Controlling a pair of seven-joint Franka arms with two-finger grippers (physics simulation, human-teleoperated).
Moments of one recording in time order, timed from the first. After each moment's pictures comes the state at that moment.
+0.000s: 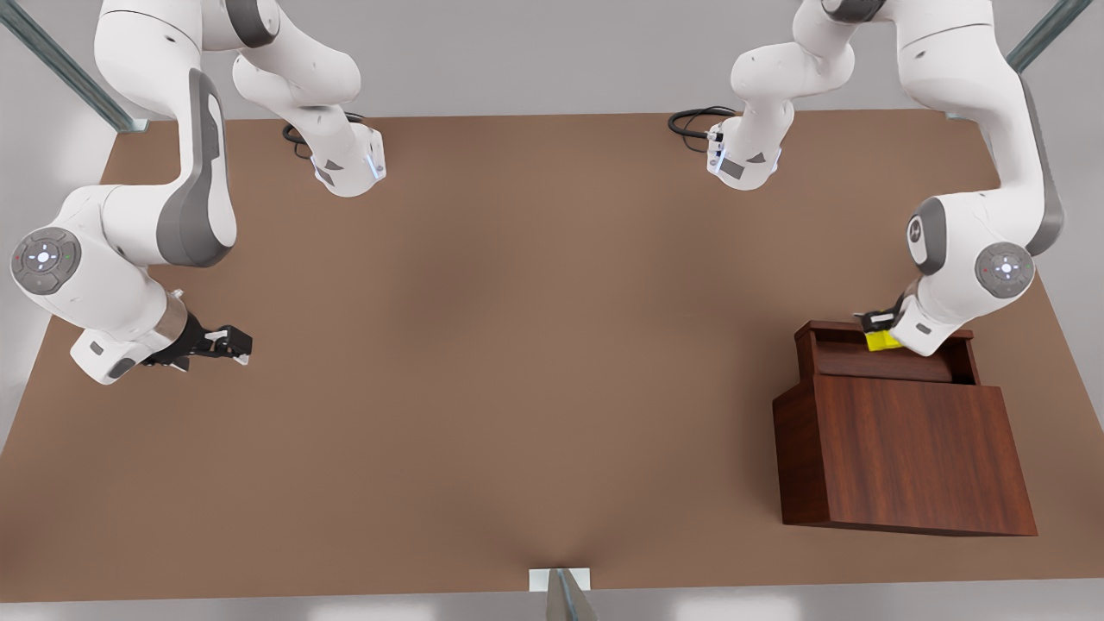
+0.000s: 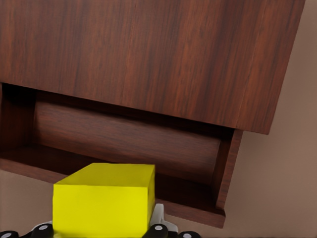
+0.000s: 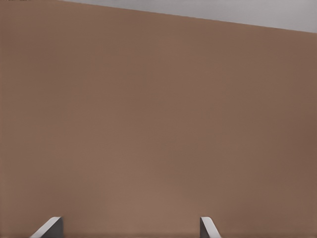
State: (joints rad) left arm 0.16 0.17 -0.05 -1.87 0.18 1.90 -0.06; right arm 0.00 0.25 0.01 -1.47 -0.03 1.75 -0.10
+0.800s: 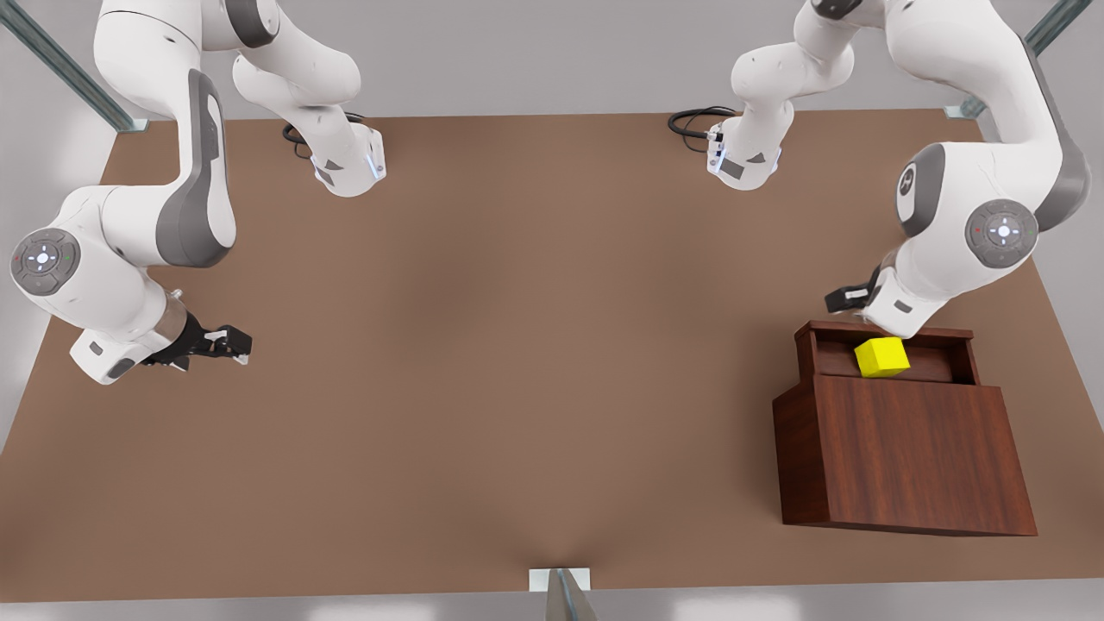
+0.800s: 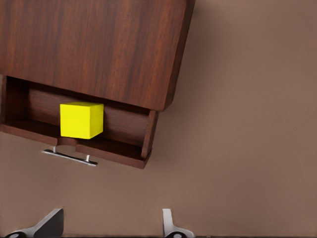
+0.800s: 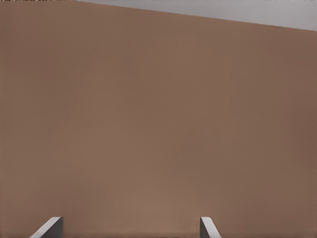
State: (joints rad) left arm 0.18 0.21 -0.30 -1.48 0.15 1.47 -0.26; right arm -0.01 0.25 0.01 -1.48 -0.03 1.75 -0.10
